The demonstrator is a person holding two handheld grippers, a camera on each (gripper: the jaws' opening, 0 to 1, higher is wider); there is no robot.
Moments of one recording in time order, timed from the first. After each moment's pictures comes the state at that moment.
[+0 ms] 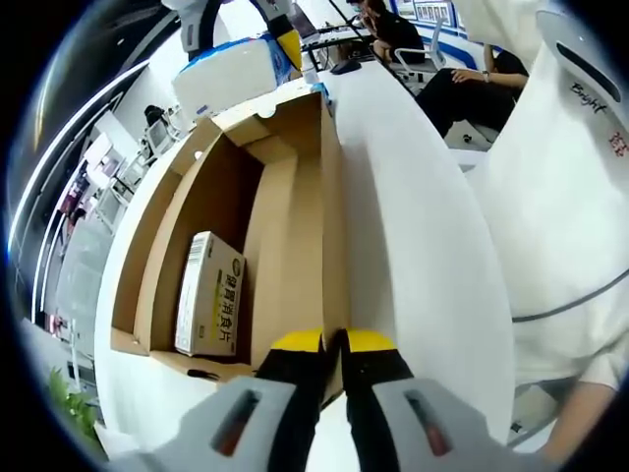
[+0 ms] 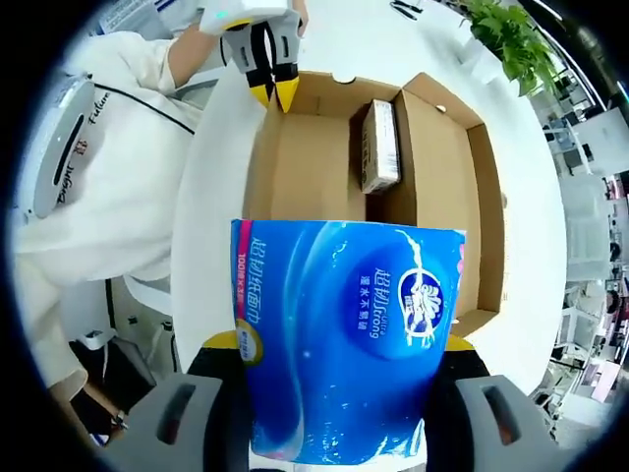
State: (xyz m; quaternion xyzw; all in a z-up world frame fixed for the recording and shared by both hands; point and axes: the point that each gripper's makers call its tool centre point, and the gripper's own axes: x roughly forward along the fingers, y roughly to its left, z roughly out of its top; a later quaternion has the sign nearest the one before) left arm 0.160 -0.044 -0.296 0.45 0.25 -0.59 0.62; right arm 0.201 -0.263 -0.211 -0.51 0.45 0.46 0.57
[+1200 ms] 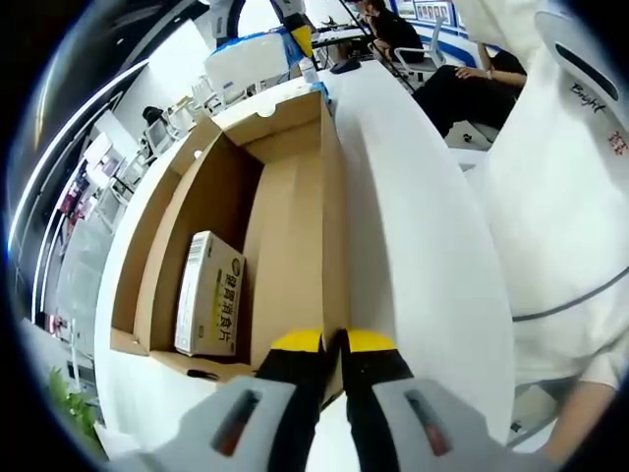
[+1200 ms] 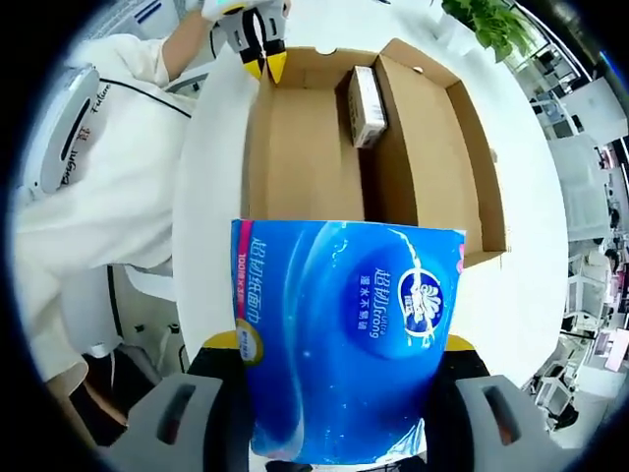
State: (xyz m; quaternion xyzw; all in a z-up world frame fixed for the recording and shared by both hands) left arm 0.159 -0.045 -0.297 0.45 0.25 -0.59 0.62; right arm 0.192 -0.324 -0.212 -0.49 0.47 0.44 0.59
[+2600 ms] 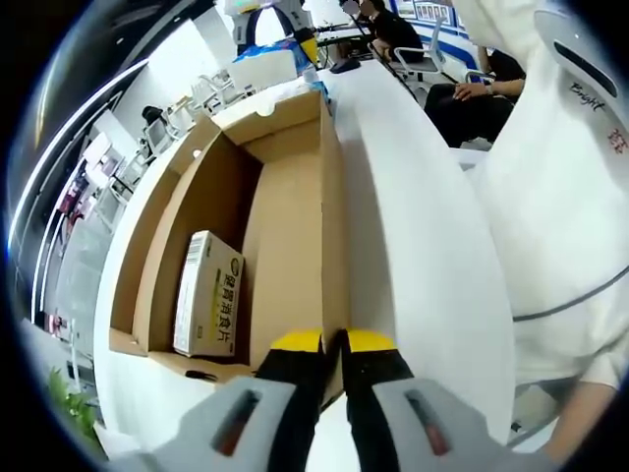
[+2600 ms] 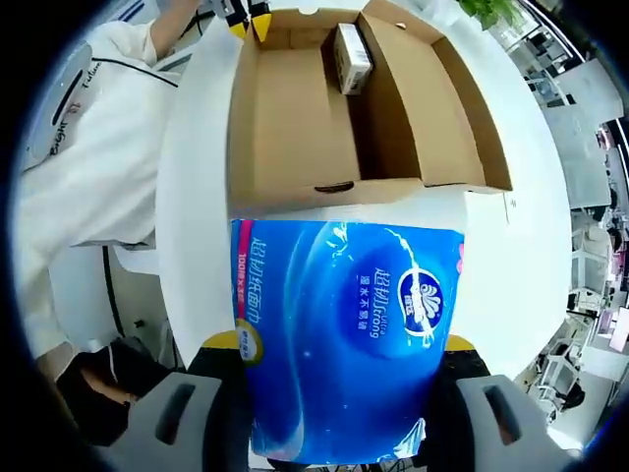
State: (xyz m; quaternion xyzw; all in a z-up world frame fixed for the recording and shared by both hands) left arm 0.160 -0.045 -0.298 0.45 0.25 -0.59 0.62; right arm 0.187 -0.383 -0.245 -0.49 0.50 0.41 0.59
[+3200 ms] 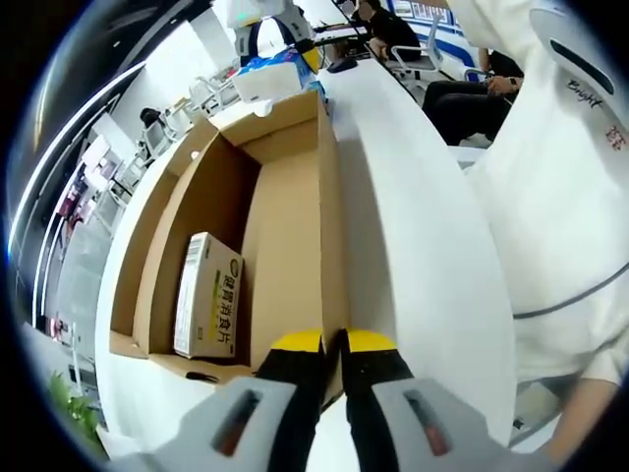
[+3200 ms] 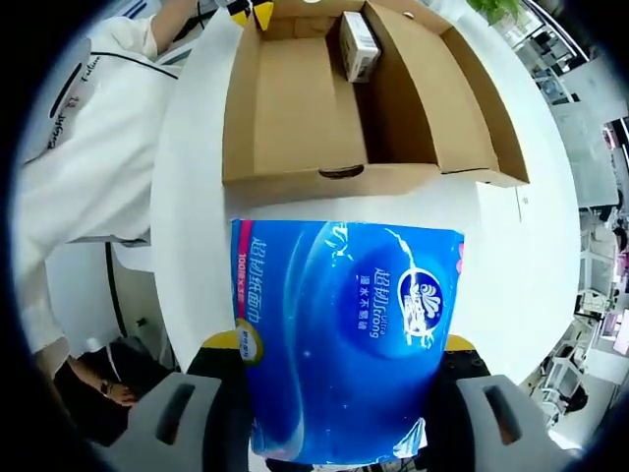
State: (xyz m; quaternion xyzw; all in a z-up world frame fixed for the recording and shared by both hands) left arm 0.159 -0.045 -0.298 0.45 0.25 -0.60 0.61; right arm 0.188 -0.387 -0.261 -0.49 0.50 0.42 0.58
